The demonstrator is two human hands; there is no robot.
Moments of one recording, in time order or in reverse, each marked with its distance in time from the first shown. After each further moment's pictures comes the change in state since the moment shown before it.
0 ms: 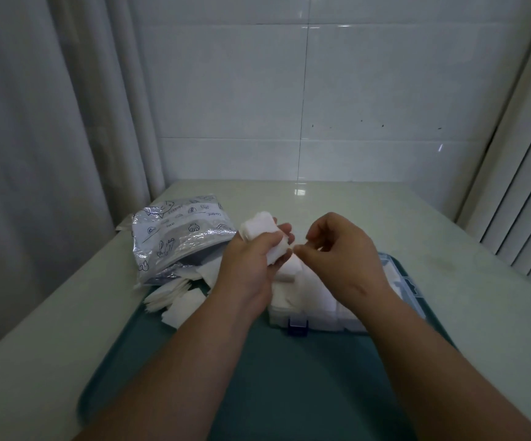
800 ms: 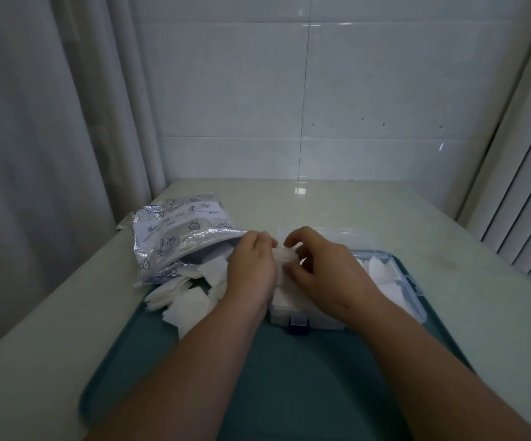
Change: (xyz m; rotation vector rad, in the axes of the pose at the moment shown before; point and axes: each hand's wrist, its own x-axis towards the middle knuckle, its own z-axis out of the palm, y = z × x) left_hand -0.002 -0.011 -0.002 0.684 0.254 0.170; right_hand -0.004 0.008 0.008 -0.187 -0.285 -0.142
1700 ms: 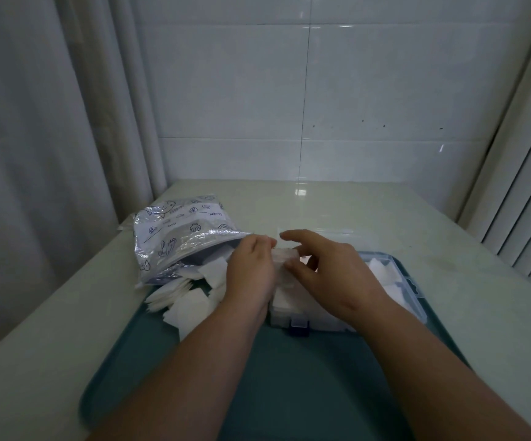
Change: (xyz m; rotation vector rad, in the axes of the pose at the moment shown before) left_hand -0.002 -0.001 -0.001 -0.054 0.025 -0.024; right_hand -0.001 0.001 -0.003 -0.037 0.030 -0.015
